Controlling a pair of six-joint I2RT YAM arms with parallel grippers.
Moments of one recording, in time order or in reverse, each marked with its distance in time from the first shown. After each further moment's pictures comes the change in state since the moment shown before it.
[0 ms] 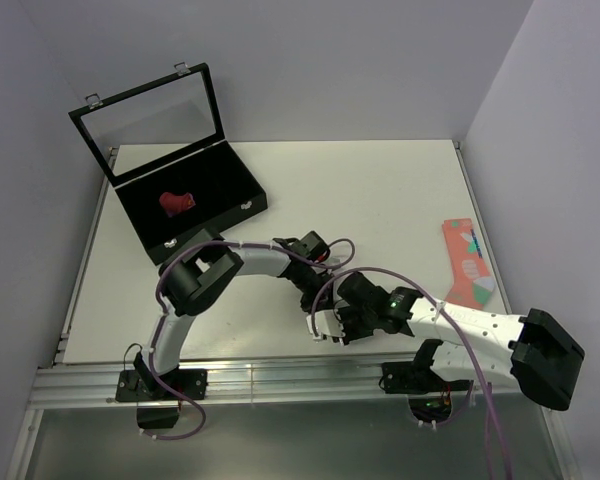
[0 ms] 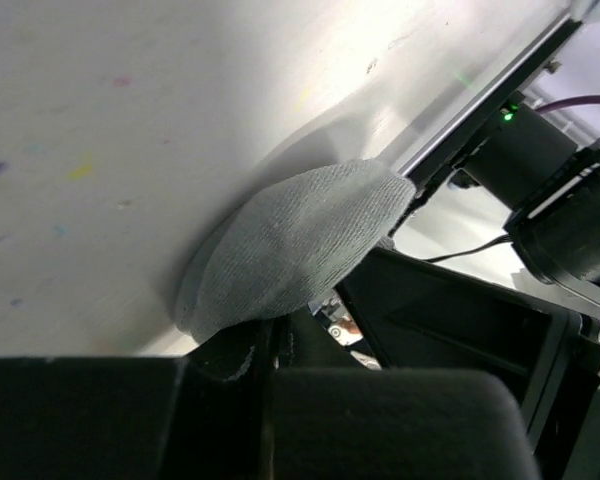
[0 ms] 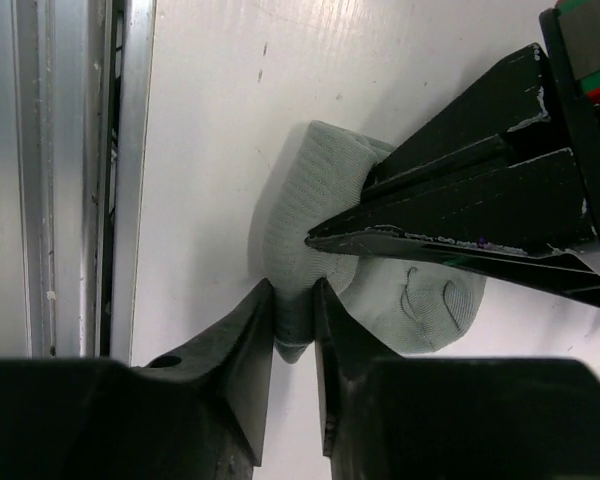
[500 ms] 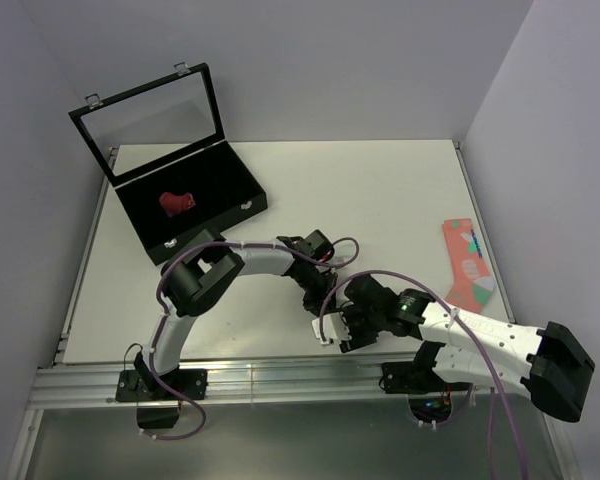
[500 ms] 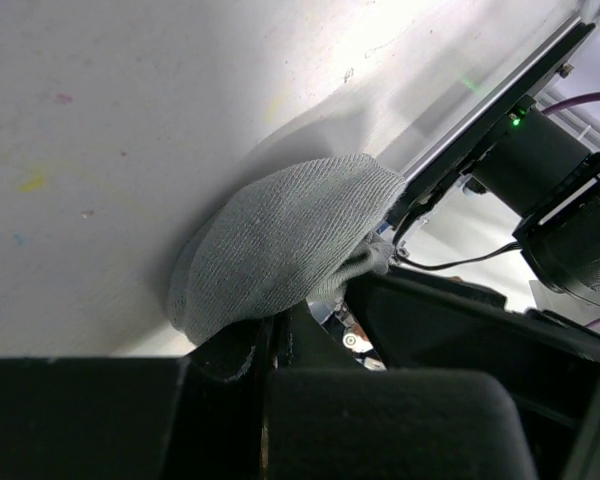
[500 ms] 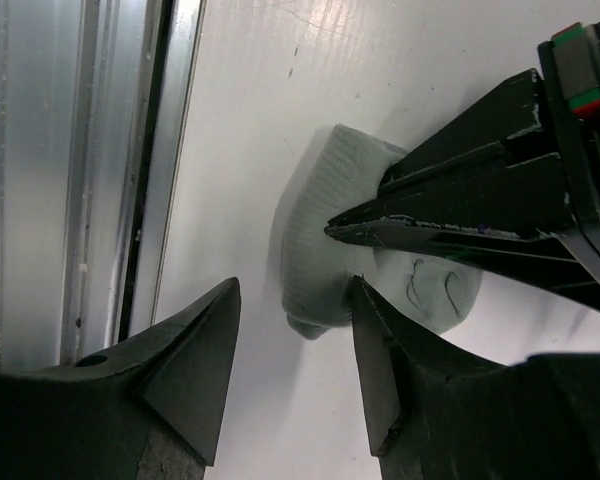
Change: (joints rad) left arm -0.012 0.002 0.030 -0.032 -0.029 0.014; right arm -0.005 -0.115 0.007 -0.093 -0.037 -0.043
